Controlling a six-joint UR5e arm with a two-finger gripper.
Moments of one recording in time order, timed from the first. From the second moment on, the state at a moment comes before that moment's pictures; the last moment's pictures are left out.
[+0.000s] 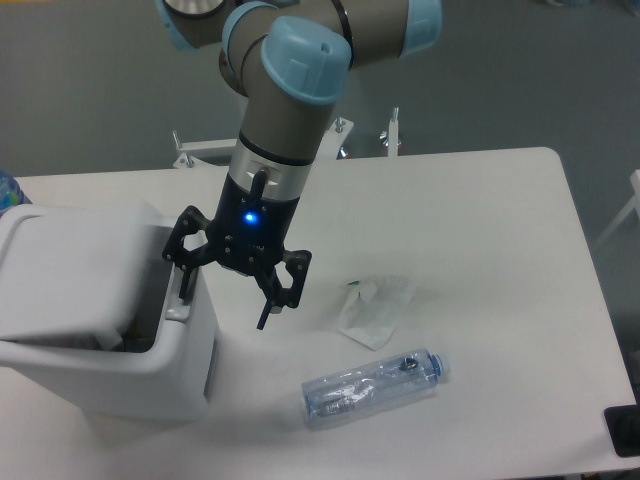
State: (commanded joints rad) arm 2.32 -1.80 -1.51 -1.00 1.08 0.51
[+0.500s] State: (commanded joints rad) arm 2.37 -1.79 -1.49 -0.99 1.08 0.52
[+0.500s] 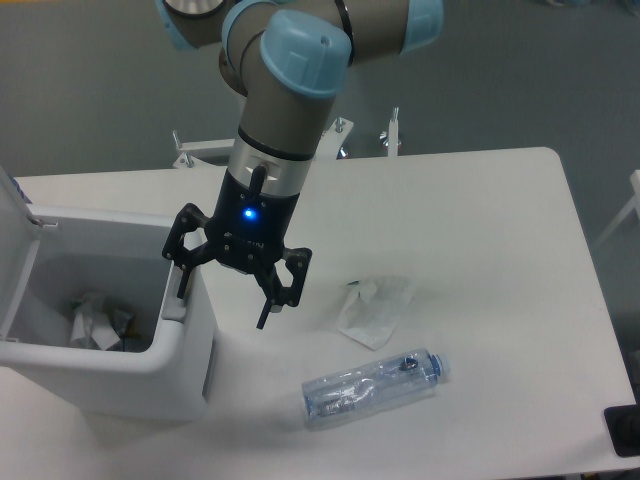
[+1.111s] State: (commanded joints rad) arm 2.63 -1.88 -1.49 -0.91 1.34 0.72
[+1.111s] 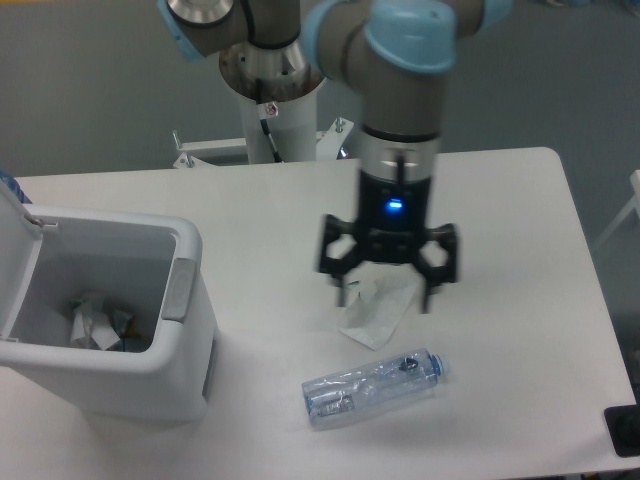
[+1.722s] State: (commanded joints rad) arm 2.70 -1.94 -1.49 -1.12 1.56 1.28
